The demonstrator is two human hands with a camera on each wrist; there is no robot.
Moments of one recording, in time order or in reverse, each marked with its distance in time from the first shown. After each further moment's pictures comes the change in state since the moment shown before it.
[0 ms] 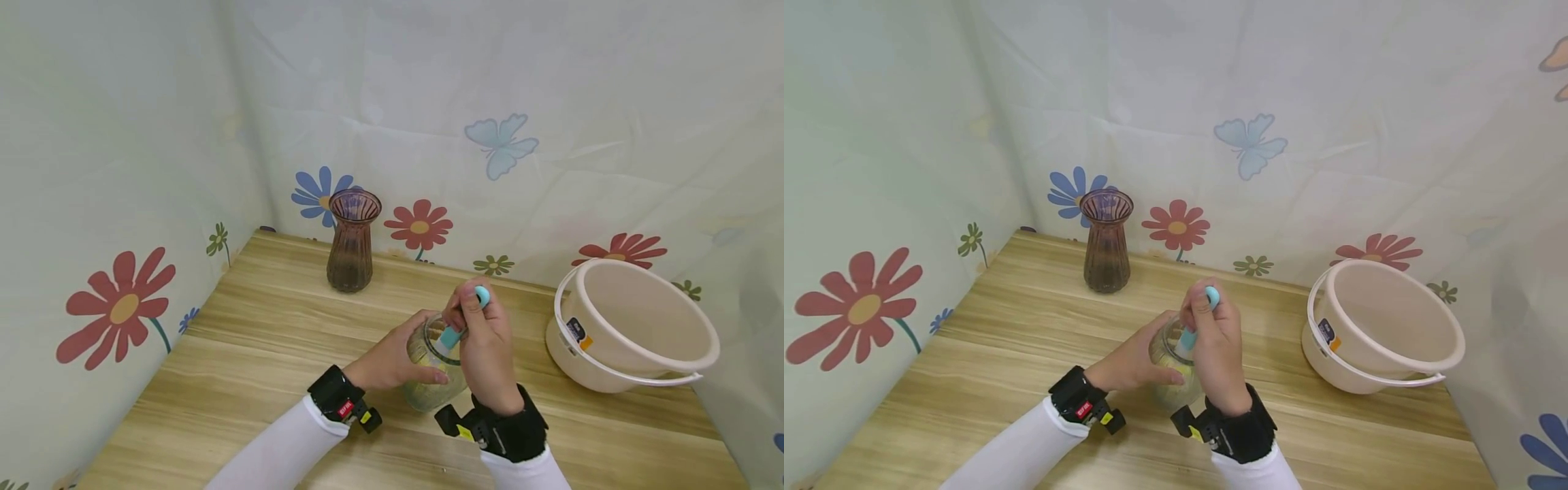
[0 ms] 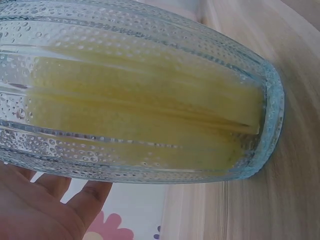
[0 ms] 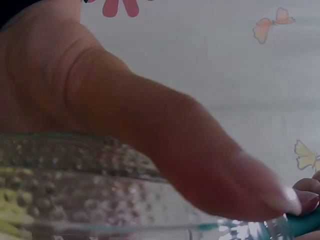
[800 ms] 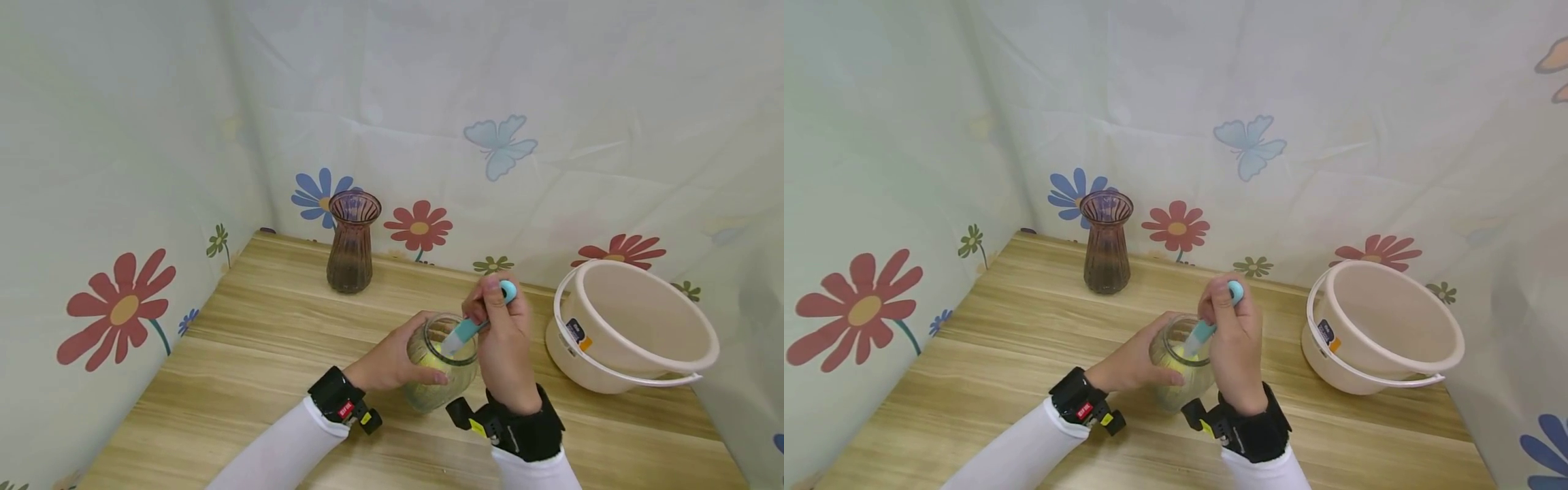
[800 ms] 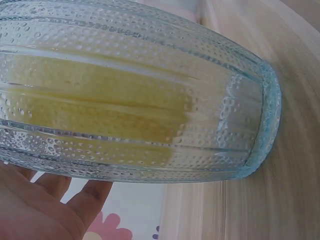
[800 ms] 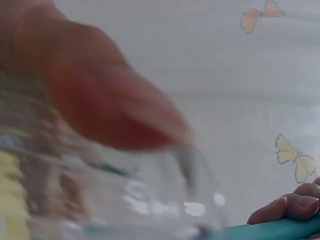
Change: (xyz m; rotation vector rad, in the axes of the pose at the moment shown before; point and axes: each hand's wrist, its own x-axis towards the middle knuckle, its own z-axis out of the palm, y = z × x) left_hand 0.002 -0.003 0.001 0.036 0.025 0.007; right_hand 0.007 -0.016 -0.008 0.060 0.058 -0.078
